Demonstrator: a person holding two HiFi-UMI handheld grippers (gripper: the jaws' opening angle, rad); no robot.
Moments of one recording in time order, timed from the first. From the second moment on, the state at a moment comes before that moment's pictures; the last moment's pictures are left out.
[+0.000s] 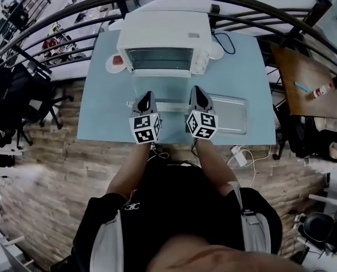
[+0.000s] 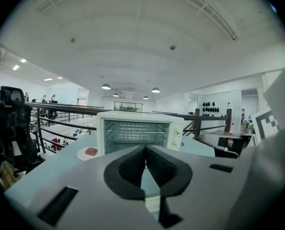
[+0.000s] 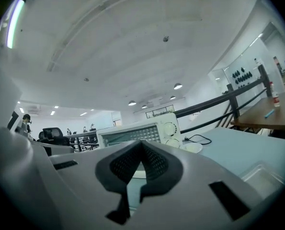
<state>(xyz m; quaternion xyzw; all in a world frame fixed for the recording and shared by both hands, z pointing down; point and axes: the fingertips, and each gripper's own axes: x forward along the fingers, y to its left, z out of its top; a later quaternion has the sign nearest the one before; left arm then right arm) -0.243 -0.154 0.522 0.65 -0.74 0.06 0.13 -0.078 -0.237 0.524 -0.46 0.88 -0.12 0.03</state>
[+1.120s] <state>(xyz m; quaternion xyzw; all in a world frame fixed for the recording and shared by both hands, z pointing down) -0.399 -0.300 0.554 0.55 -0.55 -0.41 0.47 -0.168 -0.389 0.554 -0.46 0.69 -0.48 0.28</state>
